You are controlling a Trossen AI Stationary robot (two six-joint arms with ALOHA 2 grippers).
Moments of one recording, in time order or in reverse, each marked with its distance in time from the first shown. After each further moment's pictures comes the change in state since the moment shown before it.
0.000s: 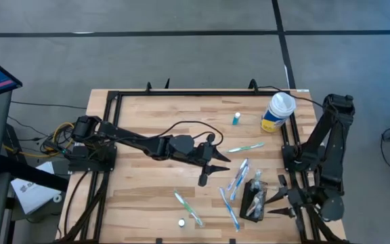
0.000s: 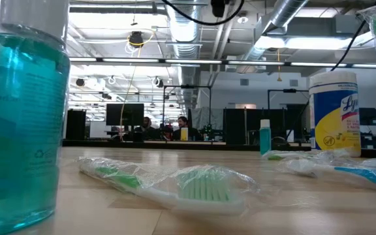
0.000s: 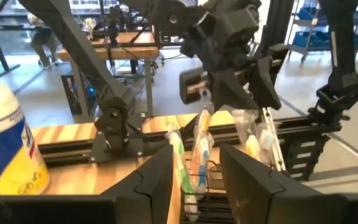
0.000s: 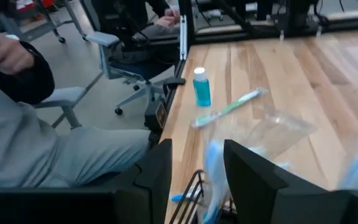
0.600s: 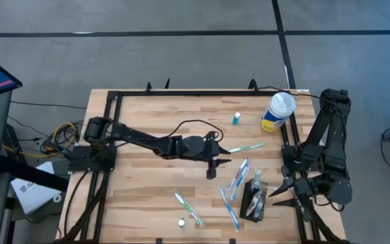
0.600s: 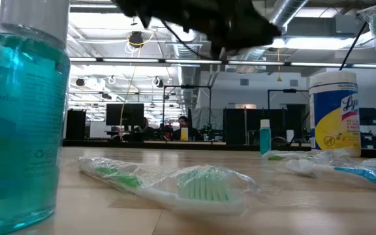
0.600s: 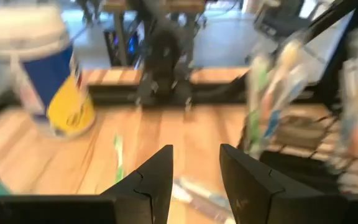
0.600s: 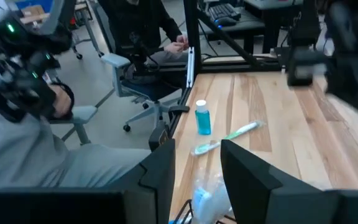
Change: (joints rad) left arm 0.071 0.135 -0.008 -0.015 -0.133 -0.029; right arm -0.003 -0.177 0.000 0.005 0.003 -0.180
